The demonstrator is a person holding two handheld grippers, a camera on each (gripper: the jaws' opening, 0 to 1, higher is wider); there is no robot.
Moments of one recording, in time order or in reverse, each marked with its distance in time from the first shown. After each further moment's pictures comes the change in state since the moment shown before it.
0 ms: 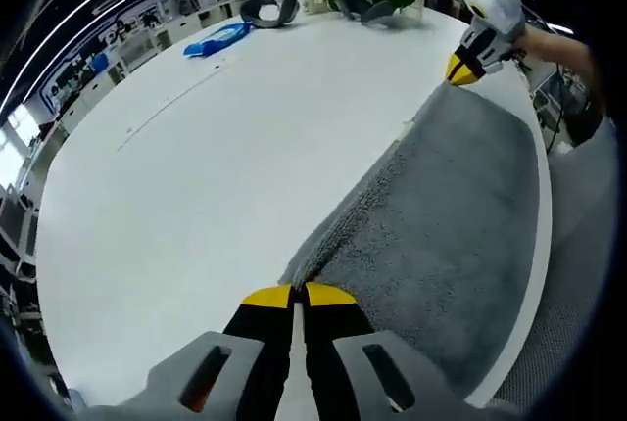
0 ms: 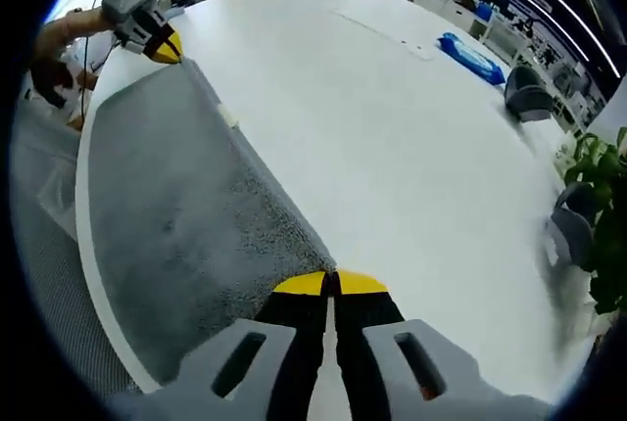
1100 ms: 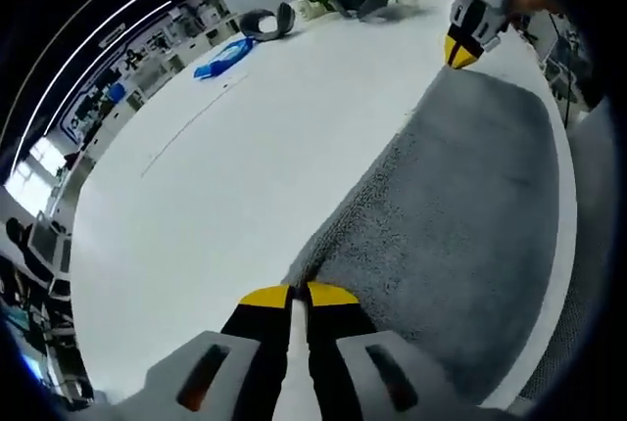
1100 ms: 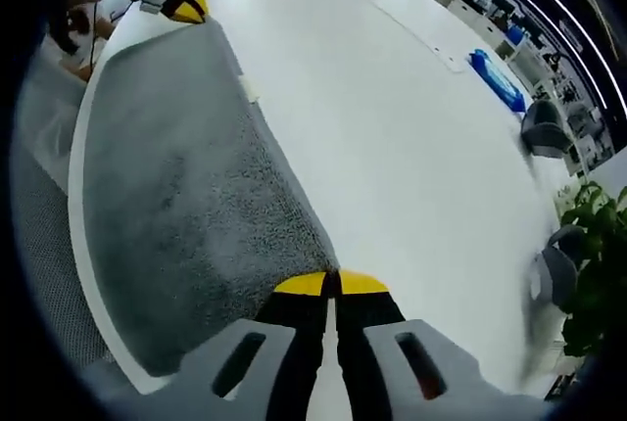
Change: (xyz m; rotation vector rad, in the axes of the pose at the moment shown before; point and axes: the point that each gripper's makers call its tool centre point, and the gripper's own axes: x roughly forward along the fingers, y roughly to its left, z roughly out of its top) left arm -0.016 -0.004 0.004 0.075 -0.076 0.194; right arm 0.003 0.002 0.000 -0.147 0.052 -0.026
